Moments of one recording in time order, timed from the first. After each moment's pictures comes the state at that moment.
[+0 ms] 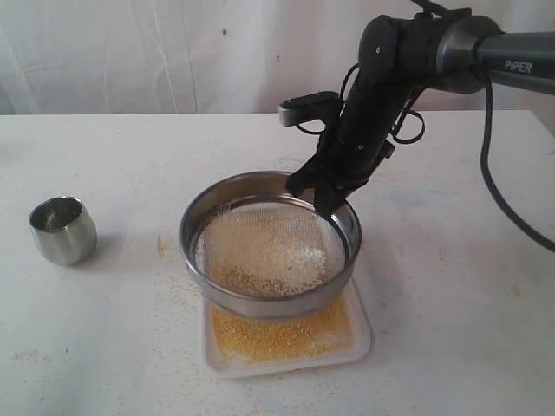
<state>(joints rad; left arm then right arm) 0.01 0.00 0.02 -0.15 0.16 0.15 0.40 2.10 -1.71 0.23 1.09 -0.39</state>
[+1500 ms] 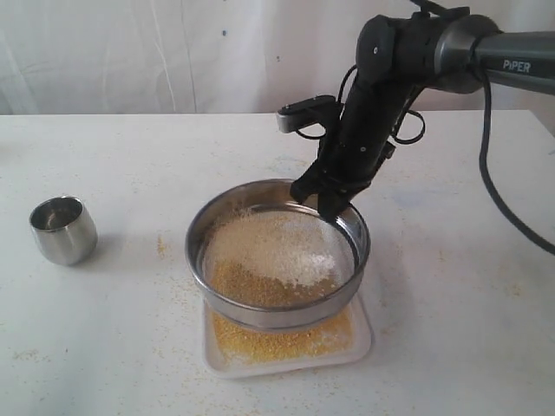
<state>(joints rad) 0.01 0.00 0.02 -0.14 0.16 0.15 0.40 2.10 -1.71 0.18 1.10 -0.39</state>
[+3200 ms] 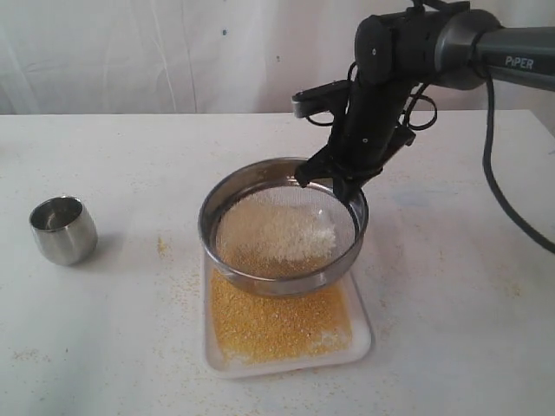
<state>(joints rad) 0.01 0.00 0.02 -0.14 0.16 0.15 0.40 2.09 -1.71 0.05 1.03 -0.16</state>
